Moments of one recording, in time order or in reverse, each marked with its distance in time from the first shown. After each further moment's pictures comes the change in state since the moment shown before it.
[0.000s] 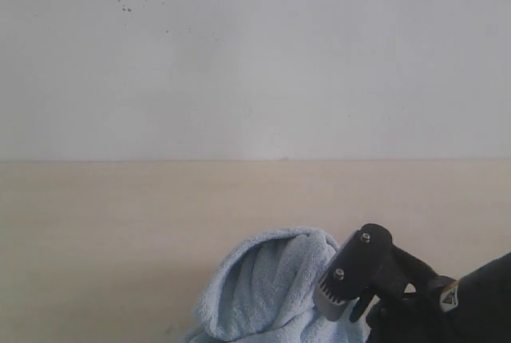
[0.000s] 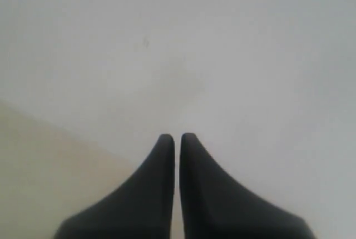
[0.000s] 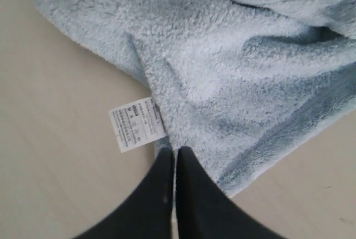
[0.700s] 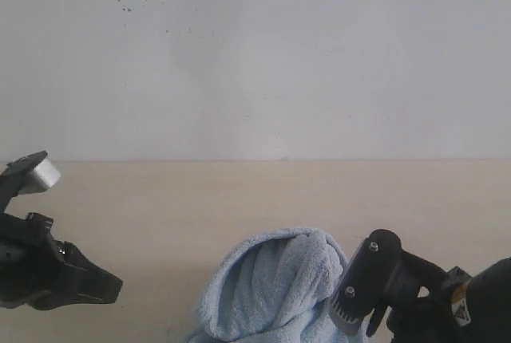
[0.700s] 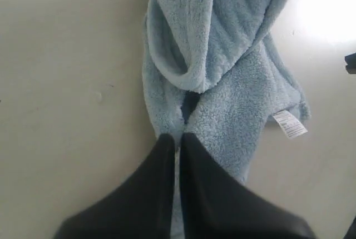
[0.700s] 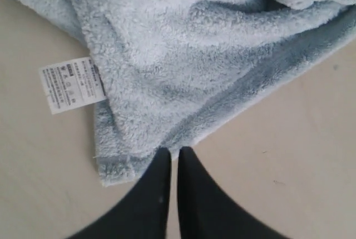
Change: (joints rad) left arm 0.000 1.086 -0.360 -0.287 0.691 1.018; right arm 0.000 0.004 0.000 -0.343 0.016 0.209
